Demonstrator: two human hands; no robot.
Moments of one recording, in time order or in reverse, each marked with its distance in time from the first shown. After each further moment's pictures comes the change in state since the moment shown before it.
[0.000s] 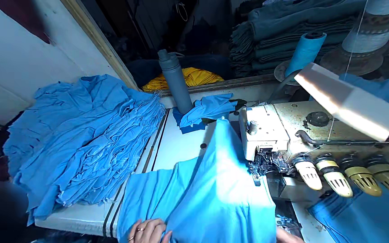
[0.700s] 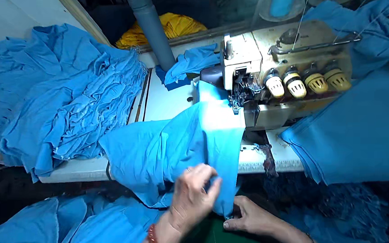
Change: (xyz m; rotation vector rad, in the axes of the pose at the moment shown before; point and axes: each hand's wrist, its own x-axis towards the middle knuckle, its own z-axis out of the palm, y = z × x) left_hand 0.010 0.127 -0.023 -0.398 -0.126 0.271; right_hand -0.066 0.040 0.047 -0.255 -0.411 0.401
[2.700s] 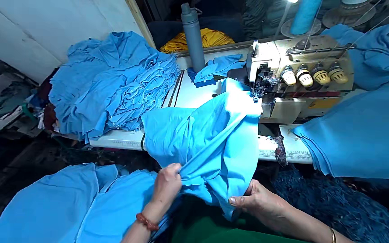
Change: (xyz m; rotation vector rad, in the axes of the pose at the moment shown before) left_hand -0.103 -0.027 -0.055 0.229 0.040 -0.565; right_hand -0.025 -0.063 0.044 0.592 0.025 0.076
